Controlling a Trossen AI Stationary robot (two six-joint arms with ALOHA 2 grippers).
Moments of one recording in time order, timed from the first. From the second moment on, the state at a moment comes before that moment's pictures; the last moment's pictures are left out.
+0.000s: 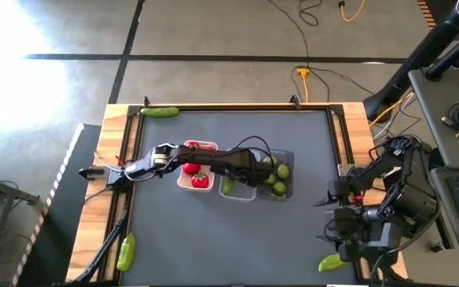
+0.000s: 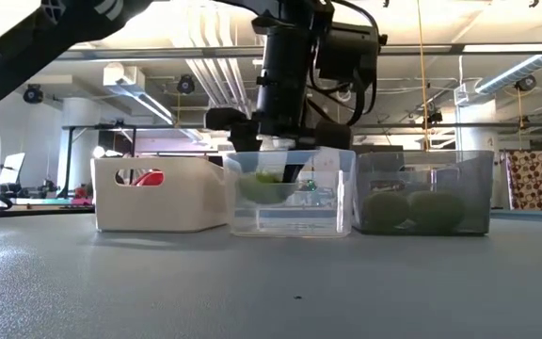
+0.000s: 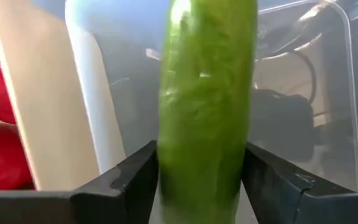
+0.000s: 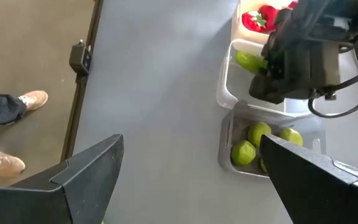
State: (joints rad) left arm -0.01 2.43 2.20 -1.44 -0.27 -1.27; right arm 0.95 1.55 1.95 -1.57 0.55 0.74
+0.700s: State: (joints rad) left arm 0.01 2.24 2.20 -1.53 -0.36 -1.23; right arm 0.98 1.41 1.83 -1.57 0.61 0.79
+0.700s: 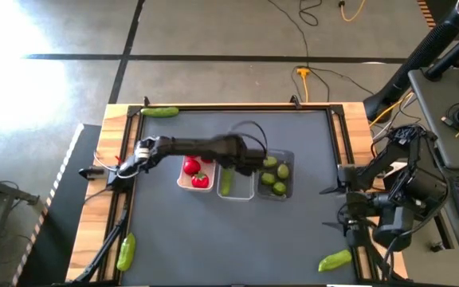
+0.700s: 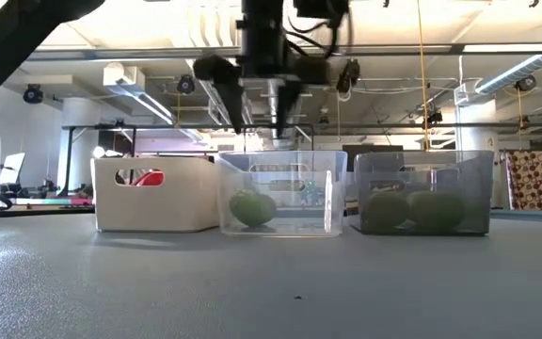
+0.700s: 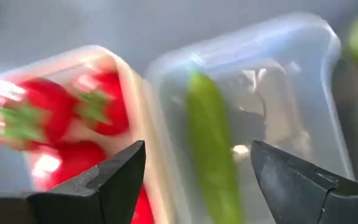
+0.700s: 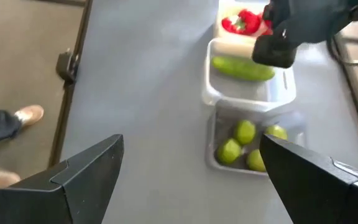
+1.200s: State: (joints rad) left arm 0.49 1.92 1.78 -1.48 -0.44 -0.76; right arm 0.82 1.39 1.79 -1.57 0.71 0.82
